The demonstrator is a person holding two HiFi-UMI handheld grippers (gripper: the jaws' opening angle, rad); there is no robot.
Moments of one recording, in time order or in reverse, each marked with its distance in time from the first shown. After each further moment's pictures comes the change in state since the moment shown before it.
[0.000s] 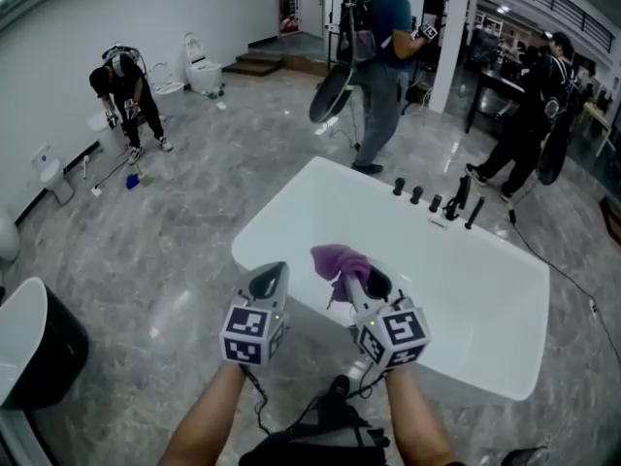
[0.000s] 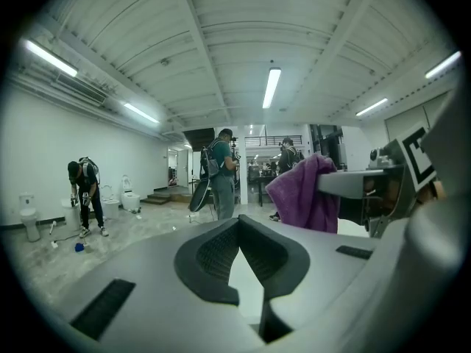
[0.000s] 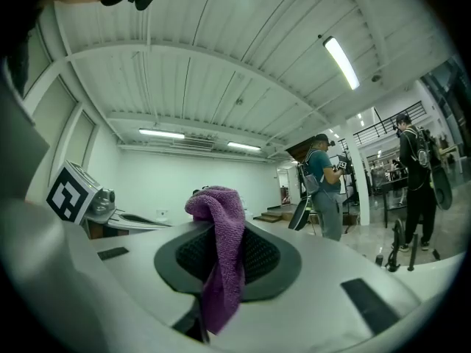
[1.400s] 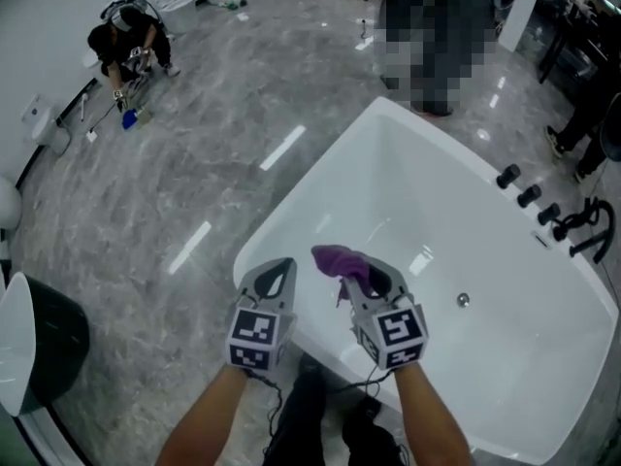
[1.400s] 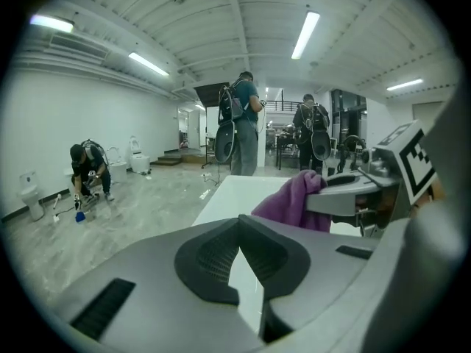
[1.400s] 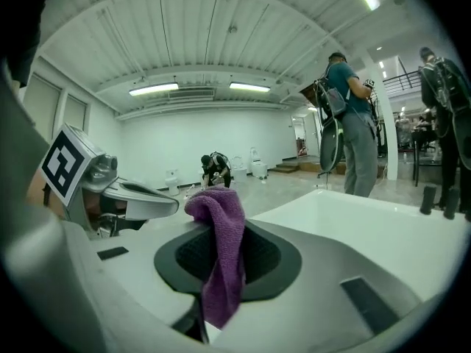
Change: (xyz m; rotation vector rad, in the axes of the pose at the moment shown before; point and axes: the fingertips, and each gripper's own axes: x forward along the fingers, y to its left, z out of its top) left arm 0.272 0.218 -0.211 -0.069 0.283 0.078; right arm 0.347 -0.071 -0.277 0.060 0.353 0.155
